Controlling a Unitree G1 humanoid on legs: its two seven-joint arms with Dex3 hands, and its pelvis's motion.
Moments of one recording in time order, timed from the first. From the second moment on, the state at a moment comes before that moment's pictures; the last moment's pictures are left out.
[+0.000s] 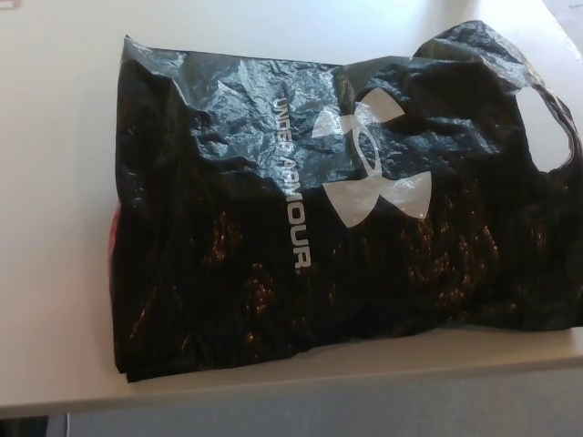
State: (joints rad) left_arm 0.49 0.28 0.07 0.46 0.01 -0.37 -0.08; right_arm 0.41 -0.27 -0.04 0.45 -0.12 -0.30 0.04
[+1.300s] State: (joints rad) left_arm 0.45 0.32 0.37 -0.12 -0.13 -0.84 -0.08; right_arm 0.39 -0.21 -0.30 -0.16 -0.09 -0.78 -0.02
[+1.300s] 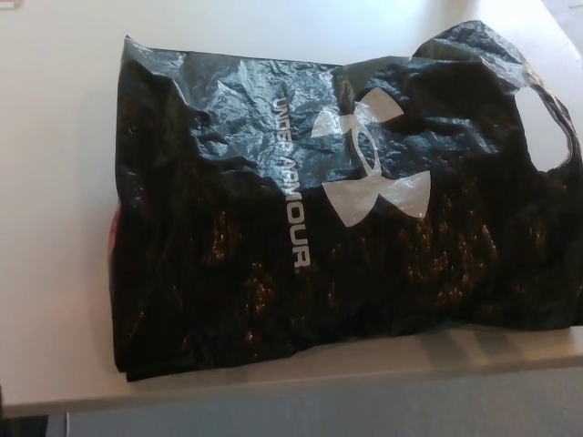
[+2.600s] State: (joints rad) left_arm -0.52 0.48 0.36 0.64 -0.09 -0.47 0.06; right_arm -0.55 -0.52 -0.28 0.73 -0.17 -0.38 -0.13
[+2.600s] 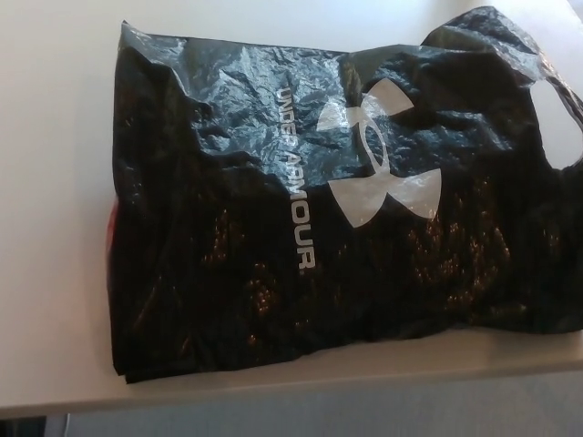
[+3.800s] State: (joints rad) left_arm -0.58 0.03 0.02 0.99 0.03 -0.41 0.23; right_arm -0.56 -0.11 0.04 0.94 -0.19 -0.37 -0.20
